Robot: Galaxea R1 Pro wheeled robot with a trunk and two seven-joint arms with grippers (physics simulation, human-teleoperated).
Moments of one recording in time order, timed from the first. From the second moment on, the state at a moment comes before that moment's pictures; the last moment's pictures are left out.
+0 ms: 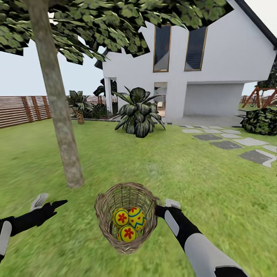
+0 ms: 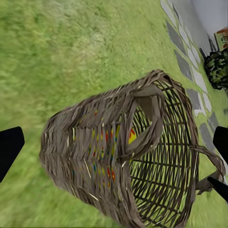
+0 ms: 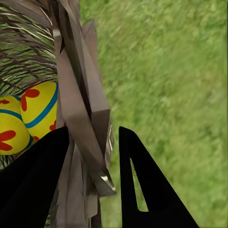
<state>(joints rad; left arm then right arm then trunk) -0.46 0.27 0.61 -1.02 0.19 0.96 -0.76 -0.72 0.17 -0.01 -0.45 -0.28 0.34 -0.20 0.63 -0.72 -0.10</state>
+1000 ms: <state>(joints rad) -0.46 0.27 0.61 -1.02 0.19 0.96 -0.76 -0.72 0.17 -0.01 -0.44 -0.28 0.34 -0.20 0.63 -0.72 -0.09</state>
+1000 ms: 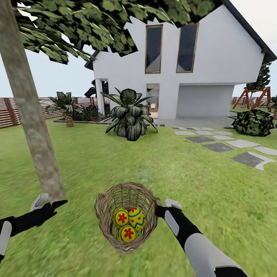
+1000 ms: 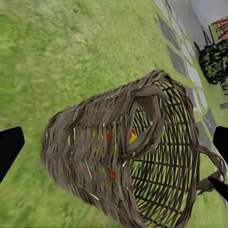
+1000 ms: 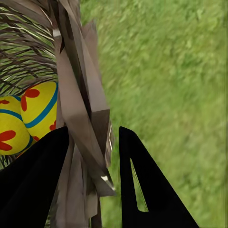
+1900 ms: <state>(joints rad) -0.46 0.27 0.61 -1.02 0.19 0.96 -0.76 -0.72 0.17 -0.02 -0.44 -0.28 0.34 -0.20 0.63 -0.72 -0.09</state>
